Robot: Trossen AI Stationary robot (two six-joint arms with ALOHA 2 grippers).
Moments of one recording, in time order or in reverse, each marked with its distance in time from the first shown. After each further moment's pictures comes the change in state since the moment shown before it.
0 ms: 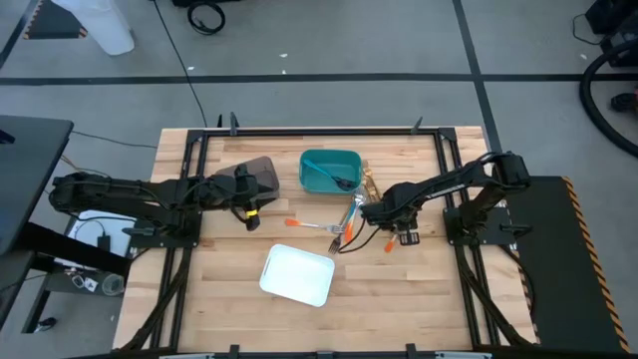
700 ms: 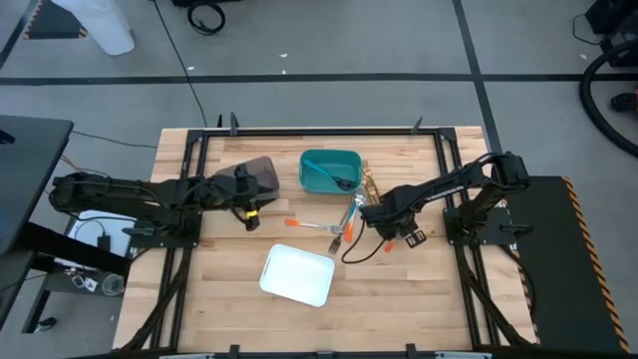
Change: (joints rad) left arm -0.001 0.000 0.000 -0.026 0.000 -0.002; right arm 0.015 0.005 -0.043 0.127 -0.047 -0.405
